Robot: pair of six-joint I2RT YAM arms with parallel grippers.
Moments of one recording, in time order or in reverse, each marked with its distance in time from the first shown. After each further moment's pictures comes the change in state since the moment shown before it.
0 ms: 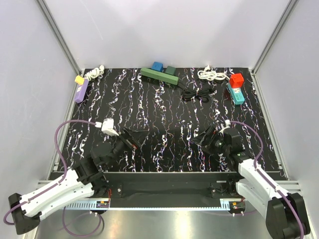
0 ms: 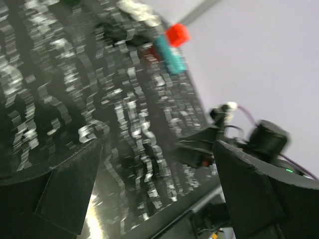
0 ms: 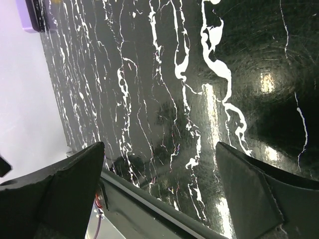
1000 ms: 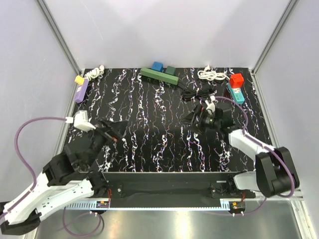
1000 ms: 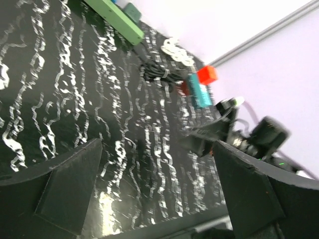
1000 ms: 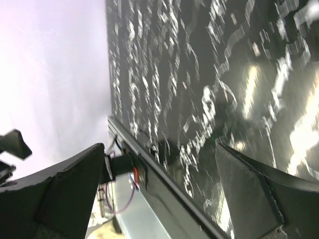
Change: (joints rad) left arm 0.000 -0.064 0.427 -0.589 -0.219 -0.026; right arm 0.023 0.484 0.355 0.219 -0.293 -0.010
